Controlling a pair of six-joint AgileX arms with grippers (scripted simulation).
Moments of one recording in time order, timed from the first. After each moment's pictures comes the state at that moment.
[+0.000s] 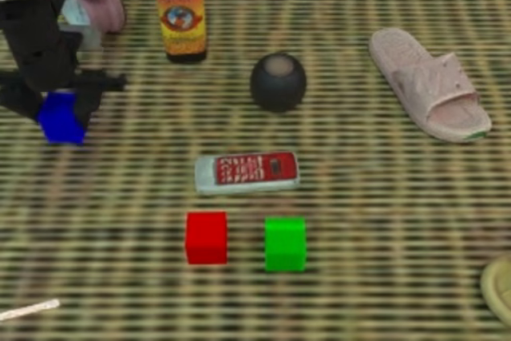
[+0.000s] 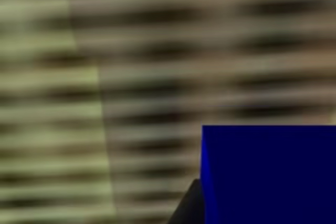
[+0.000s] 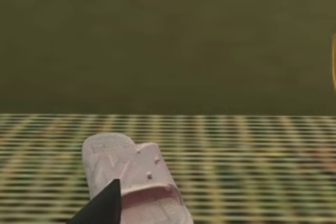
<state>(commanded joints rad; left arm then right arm) -0.08 2.29 1.82 -1.11 0.00 0.02 0.01 0.00 0.00 0.00 0.00 0.00</state>
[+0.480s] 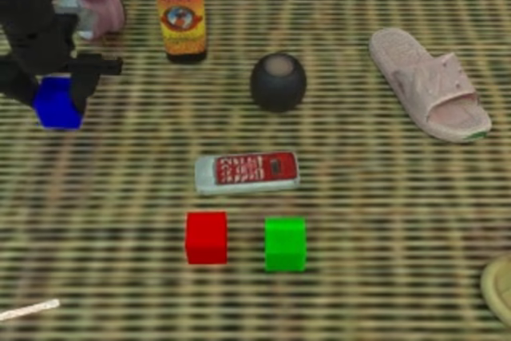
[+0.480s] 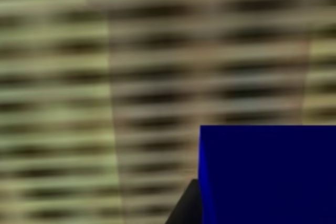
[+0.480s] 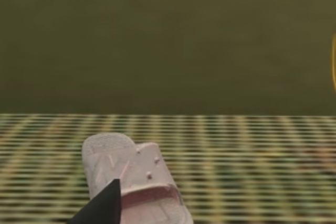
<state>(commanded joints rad) -0.09 2.27 1.88 -1.18 0.00 0.01 0.01 0.00 0.00 0.00 0.00 0.00</state>
